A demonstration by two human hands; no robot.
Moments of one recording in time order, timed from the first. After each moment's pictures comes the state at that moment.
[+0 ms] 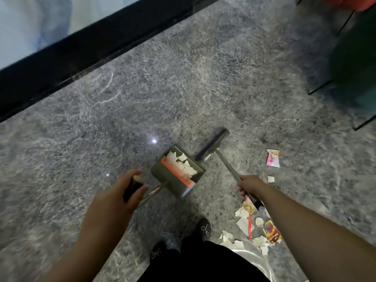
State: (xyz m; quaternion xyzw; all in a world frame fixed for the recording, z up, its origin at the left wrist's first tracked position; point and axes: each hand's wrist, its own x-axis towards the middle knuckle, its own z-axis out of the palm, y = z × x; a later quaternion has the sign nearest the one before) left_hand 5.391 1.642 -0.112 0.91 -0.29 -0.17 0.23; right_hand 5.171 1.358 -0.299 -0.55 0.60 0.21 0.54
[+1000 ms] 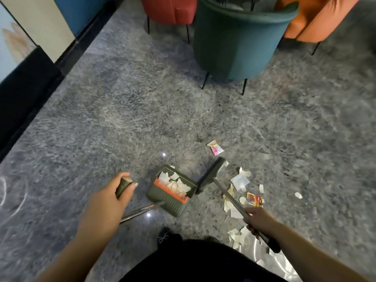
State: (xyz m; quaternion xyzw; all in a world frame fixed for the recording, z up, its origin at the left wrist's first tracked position) left_hand 5.499 1.455 -0.121 0.76 -0.56 -0.28 0.19; right_hand 5.103 1.481 -0.215 -0.35 0.77 0.01 0.53
